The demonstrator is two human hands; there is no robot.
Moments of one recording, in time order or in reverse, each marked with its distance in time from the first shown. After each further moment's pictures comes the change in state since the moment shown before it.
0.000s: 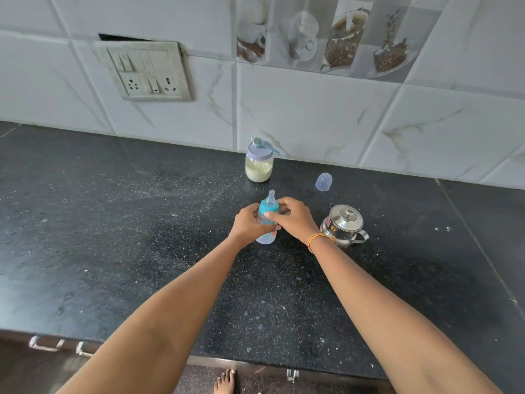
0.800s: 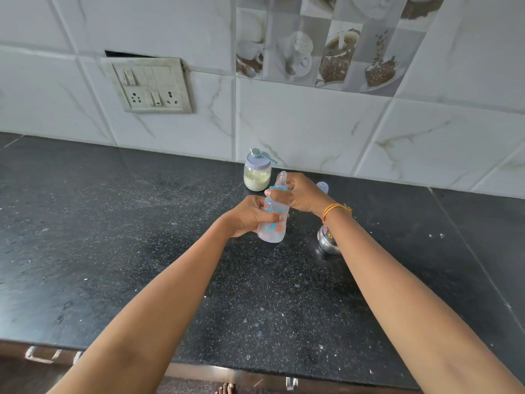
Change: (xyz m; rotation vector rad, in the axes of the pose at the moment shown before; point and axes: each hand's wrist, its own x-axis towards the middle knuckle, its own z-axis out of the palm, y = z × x) left_hand -0.007 0.061 -0.036 -0.415 -0.440 -0.034; right_hand 0.004 -0.075 -0.062 -0.001 -0.195 -0.207
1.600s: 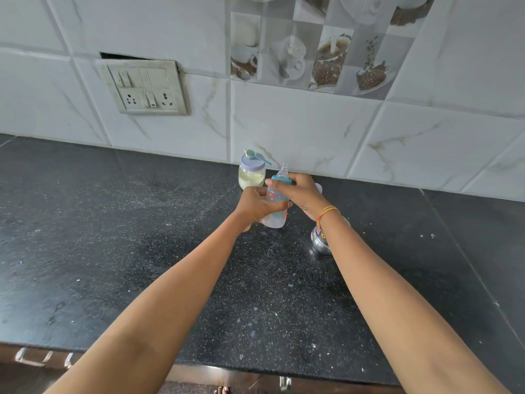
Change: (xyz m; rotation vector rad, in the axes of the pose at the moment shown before) left_hand 0.017 0.013 0.027 0.157 0.360 0.148; right_hand 0.003 0.020 0.003 0.361 0.197 0.061
